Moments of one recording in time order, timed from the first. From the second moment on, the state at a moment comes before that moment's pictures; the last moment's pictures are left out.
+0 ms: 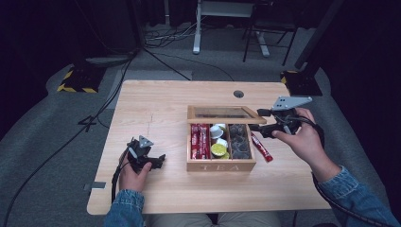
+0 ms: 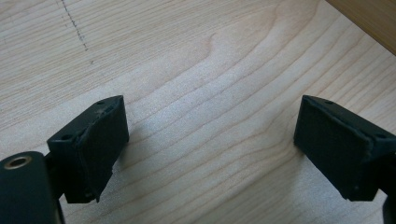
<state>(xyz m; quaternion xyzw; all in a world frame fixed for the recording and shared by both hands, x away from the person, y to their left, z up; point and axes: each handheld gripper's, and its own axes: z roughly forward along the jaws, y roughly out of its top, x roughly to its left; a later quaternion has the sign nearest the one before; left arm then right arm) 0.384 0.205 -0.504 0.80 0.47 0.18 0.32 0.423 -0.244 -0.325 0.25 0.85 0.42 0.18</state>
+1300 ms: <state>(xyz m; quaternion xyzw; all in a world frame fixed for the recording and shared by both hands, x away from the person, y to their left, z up) 0.385 0.205 -0.504 0.80 0.47 0.18 0.32 0.383 -0.237 -0.396 0.21 0.90 0.33 0.19</state>
